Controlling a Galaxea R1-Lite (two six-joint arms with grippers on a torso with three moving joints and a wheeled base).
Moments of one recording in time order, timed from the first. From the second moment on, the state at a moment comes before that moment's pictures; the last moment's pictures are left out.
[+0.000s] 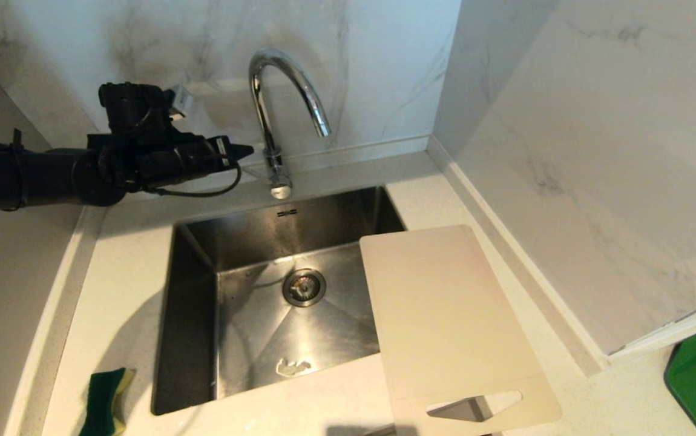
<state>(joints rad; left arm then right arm) -0.25 2.13 -1.88 -0.16 -0.11 -0.23 0.00 0.00 0.00 -0.01 0.00 0.00</state>
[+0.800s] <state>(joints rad) -0.37 2.18 -1.96 -0.07 0.39 -0.05 0.00 0.00 0.00 -0.01 0.00 0.00</state>
